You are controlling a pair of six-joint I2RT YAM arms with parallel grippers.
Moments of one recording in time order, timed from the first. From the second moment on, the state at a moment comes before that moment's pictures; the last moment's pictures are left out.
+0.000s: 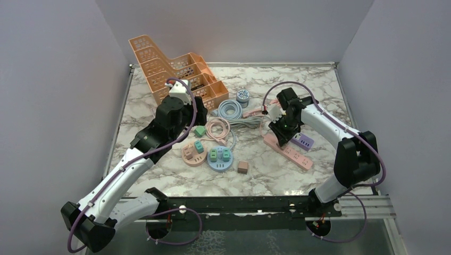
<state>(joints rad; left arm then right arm) -0.60 0.97 1.00 -0.40 -0.25 -0.34 0.35 1.59 1.17 -0.97 -0.13 -0.44</state>
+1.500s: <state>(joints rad) -0.60 0.97 1.00 -0.40 -0.25 -0.31 0.50 1.65 1.11 -0.86 0.04 -0.42</state>
